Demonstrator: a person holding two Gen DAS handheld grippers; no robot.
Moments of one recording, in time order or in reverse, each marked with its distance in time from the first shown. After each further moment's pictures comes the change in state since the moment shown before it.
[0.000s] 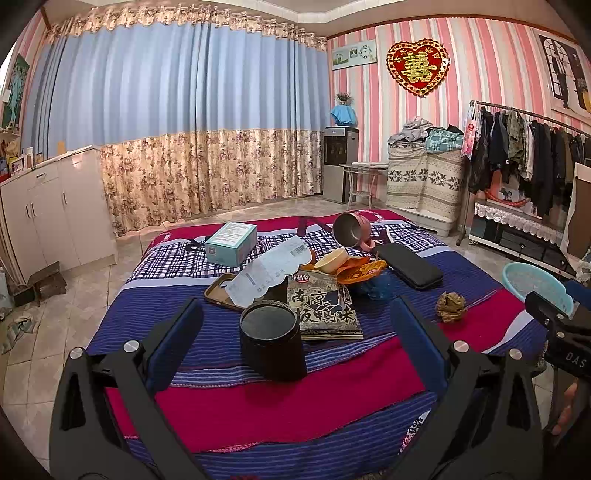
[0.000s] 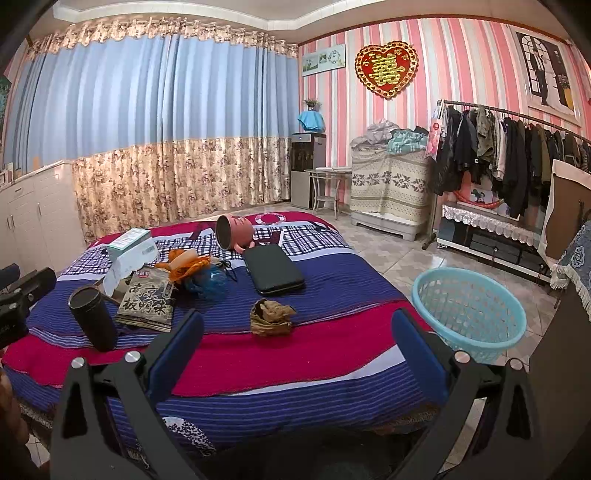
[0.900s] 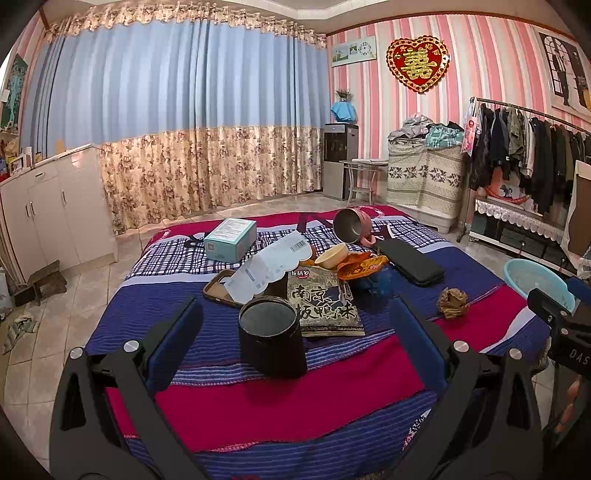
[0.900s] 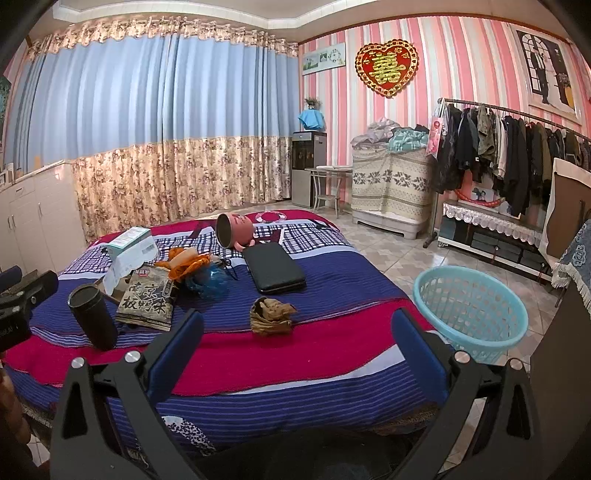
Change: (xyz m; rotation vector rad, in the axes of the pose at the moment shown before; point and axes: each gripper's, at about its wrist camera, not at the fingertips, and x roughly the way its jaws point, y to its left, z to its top) left arm 0.005 0.002 -0.003 0.000 0.015 -0.004; right arm 0.000 0.010 0.001 -0.002 0.000 0.007
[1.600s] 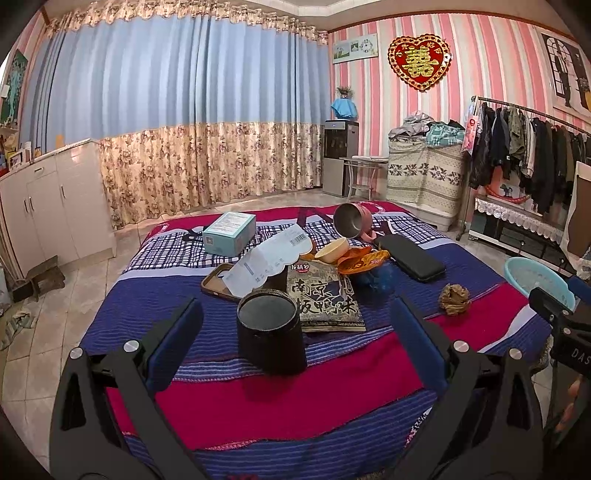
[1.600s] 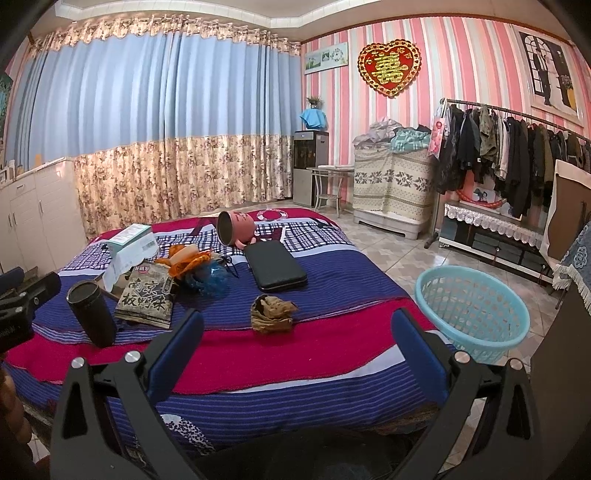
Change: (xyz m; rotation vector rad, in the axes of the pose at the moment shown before) left arm 0.007 -0.001 -0.007 -0.003 0.011 -0.005; right arm 0.004 0.000 -0.005 -0.001 -0.001 0.003
